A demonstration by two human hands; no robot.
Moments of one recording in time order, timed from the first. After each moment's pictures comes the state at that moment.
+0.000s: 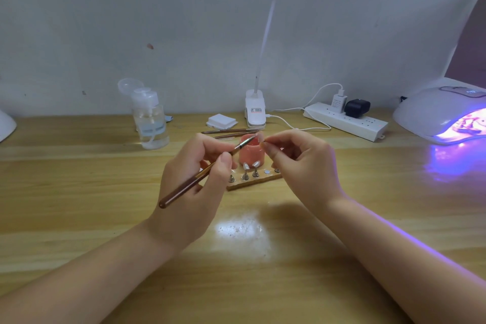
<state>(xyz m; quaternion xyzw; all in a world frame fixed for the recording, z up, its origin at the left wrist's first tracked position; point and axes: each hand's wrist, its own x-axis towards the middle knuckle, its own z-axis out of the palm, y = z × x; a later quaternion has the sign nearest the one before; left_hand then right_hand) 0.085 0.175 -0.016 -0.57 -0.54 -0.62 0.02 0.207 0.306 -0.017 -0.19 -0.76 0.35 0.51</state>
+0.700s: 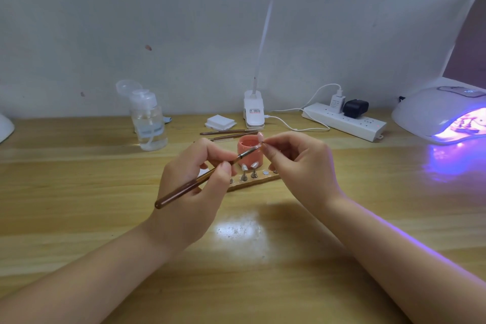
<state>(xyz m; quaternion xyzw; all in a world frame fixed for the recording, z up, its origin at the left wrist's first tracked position) 0.086 0.175 -0.016 -0.57 -0.56 -0.60 0.02 0.207 0.307 -0.016 -0.20 -0.76 0.38 0.49</state>
